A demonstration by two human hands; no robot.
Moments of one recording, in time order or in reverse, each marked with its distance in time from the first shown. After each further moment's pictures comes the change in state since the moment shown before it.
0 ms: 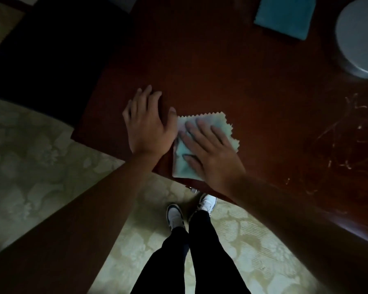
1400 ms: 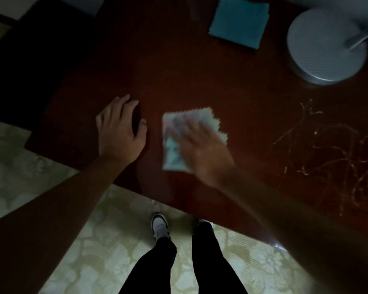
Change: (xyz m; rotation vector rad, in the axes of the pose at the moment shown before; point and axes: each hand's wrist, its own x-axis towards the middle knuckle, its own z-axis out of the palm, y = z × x) left_hand -0.001 0.031 0.015 0.099 -0.030 0.131; right_hand -0.020 0.088 -0.013 0.004 0.044 -0.024
